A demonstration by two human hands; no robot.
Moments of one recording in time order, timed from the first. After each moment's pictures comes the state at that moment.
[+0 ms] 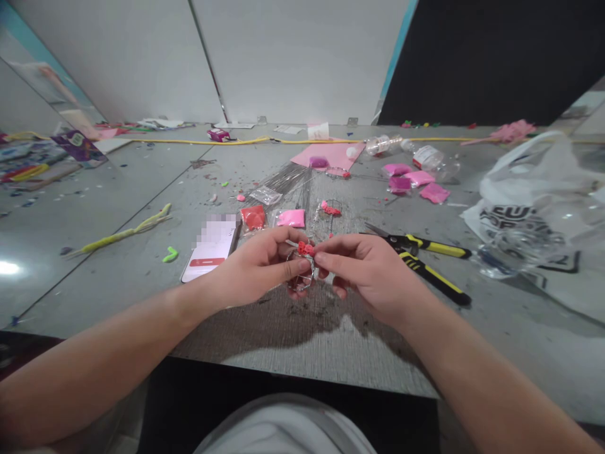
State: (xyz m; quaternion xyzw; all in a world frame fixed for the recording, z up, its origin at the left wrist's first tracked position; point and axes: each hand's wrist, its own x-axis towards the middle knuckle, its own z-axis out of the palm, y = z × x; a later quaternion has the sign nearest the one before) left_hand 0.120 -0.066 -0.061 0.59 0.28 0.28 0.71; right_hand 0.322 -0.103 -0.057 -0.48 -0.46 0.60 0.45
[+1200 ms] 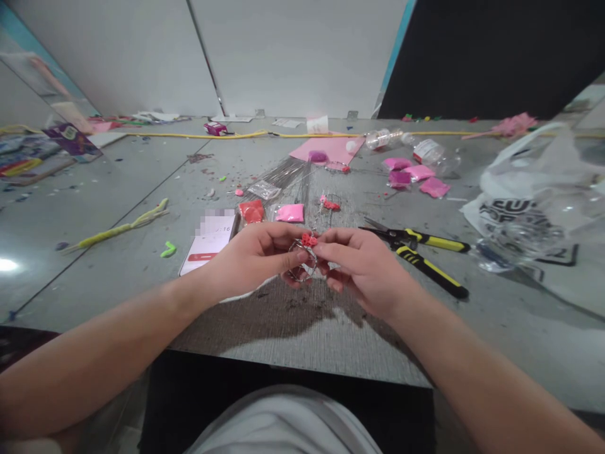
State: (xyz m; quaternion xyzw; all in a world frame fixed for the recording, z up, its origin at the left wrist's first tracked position) left_hand 0.119 -0.065 -0.057 0.60 0.30 0.29 0.68; right_hand 0.314 -0.101 -0.058 -0.47 -0.42 0.64 0.45
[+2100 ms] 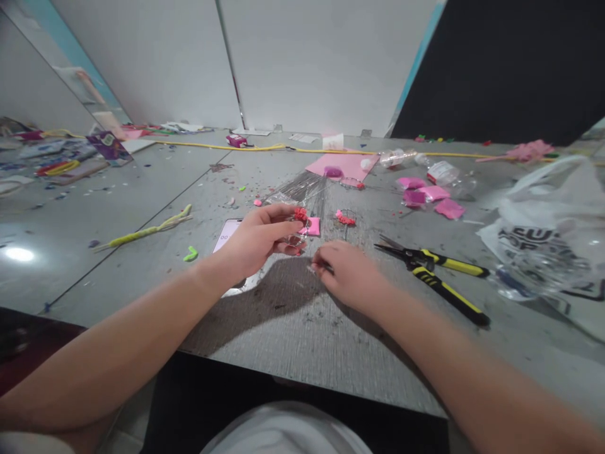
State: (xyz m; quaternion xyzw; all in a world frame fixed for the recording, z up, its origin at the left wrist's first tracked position) left_hand 0.098 -0.025 -0.055 0.50 0.36 0.43 0.66; right_hand 0.306 -0.058 -0.091 -0.47 -0.85 0.12 0.19
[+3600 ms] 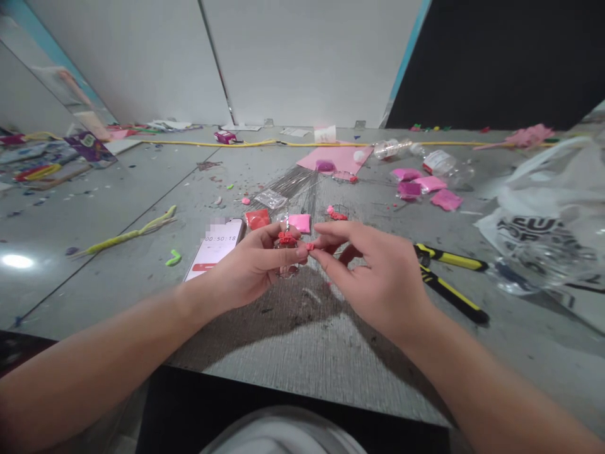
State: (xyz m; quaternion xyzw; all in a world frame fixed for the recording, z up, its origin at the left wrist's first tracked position) left_hand 0.119 -0.055 -0.058 0.41 0.29 0.39 0.77; right_hand 0.314 -0.097 -0.056 -0.51 -0.74 0.05 0.45
